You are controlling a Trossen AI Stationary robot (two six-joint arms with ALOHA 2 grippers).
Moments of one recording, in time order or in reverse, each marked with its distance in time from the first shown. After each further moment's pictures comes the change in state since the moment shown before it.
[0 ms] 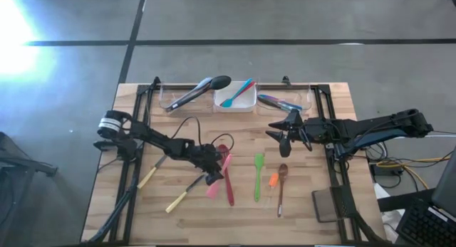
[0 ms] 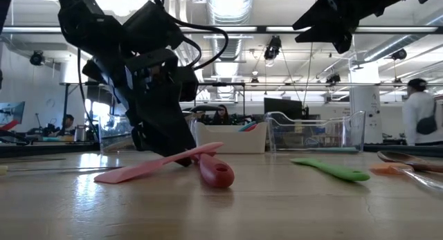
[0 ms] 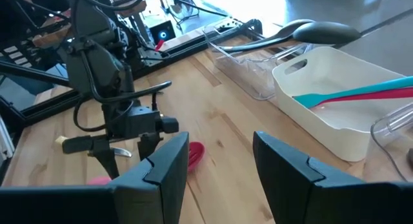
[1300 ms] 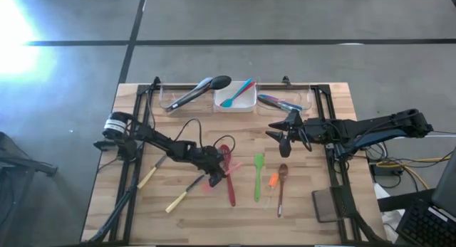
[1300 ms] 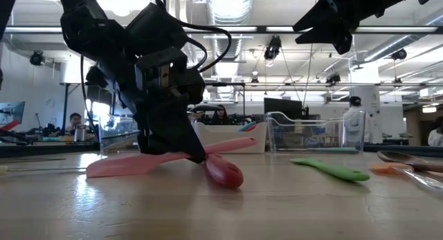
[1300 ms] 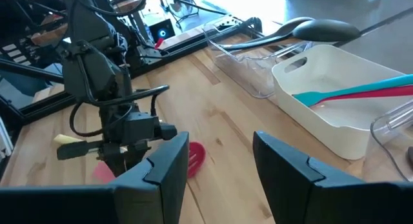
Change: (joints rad) left arm -0.024 0.085 0.007 0.089 0.004 -0.045; right arm 0.000 0.000 -0.005 -0.001 0.000 0.000
